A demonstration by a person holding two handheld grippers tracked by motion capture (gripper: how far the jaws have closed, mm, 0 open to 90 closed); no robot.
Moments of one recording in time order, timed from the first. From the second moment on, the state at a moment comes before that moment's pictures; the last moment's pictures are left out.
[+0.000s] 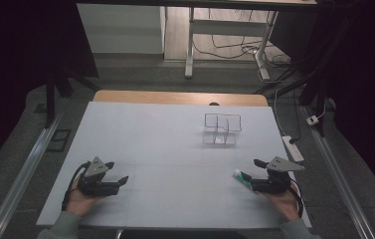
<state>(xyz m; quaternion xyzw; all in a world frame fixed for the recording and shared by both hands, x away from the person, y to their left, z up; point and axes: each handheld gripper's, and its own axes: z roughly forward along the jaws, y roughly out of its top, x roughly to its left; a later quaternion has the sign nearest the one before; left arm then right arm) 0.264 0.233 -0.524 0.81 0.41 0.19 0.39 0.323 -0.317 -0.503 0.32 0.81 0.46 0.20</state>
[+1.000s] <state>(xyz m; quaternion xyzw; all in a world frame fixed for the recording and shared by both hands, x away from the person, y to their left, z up) 0.264 0.231 -0.523 0.81 0.41 0.19 0.39 0.322 -0.315 -0.503 0.32 0.81 0.45 0.21</state>
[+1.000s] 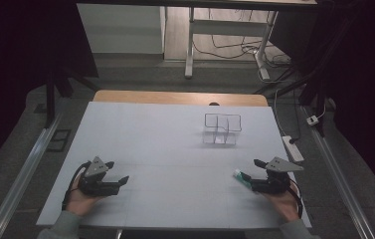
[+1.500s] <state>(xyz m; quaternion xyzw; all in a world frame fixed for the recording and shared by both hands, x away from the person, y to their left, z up) 0.264 0.230 -0.523 0.81 0.41 0.19 0.39 0.330 -0.314 -0.496 0.33 0.80 0.45 0.22</state>
